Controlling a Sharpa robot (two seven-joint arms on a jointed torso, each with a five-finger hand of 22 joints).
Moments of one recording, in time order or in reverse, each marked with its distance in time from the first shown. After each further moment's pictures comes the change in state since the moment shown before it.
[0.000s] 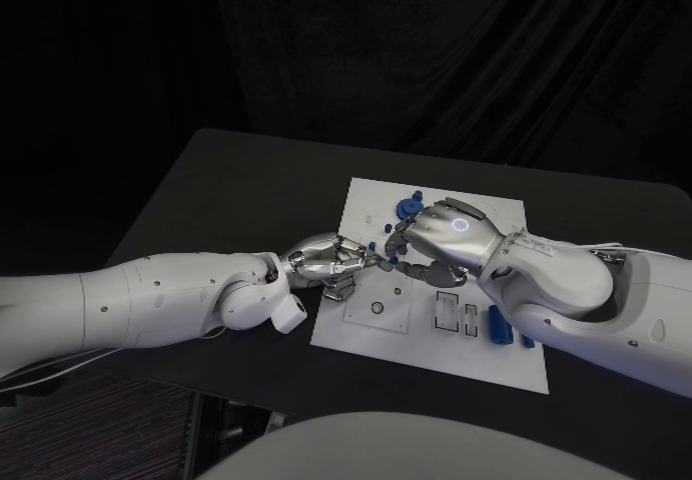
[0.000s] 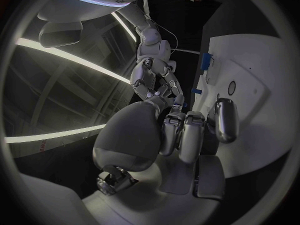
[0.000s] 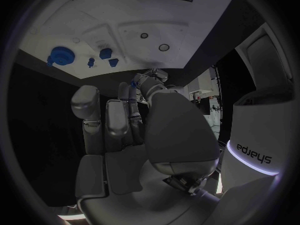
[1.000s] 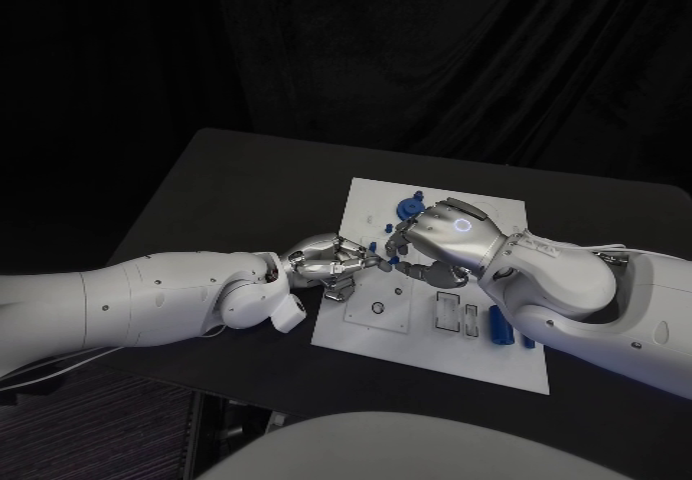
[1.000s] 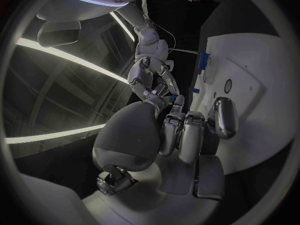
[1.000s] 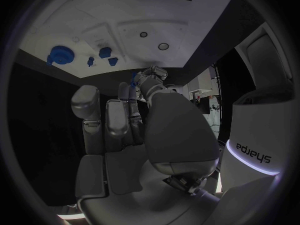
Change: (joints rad) left arm 0.000 -0.001 0.000 -0.007 -0.001 0.003 -0.019; left_hand -0.011 -0.002 -0.006 0.010 -0.015 0.000 0.000 0.004 0.002 0.000 0.000 0.000 0.000 0.000 0.000 0.000 0.001 0.000 -0.035 0.007 -0.022 0.000; right arm 0.000 -0.004 0.000 0.004 0.001 -0.008 0.003; right_hand 0.000 0.000 0.000 0.000 0.004 -0.002 0.002 -0.001 0.000 0.000 0.000 0.000 0.002 0.000 0.000 0.000 -0.004 0.000 0.000 0.000 -0.004 0.000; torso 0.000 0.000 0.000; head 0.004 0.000
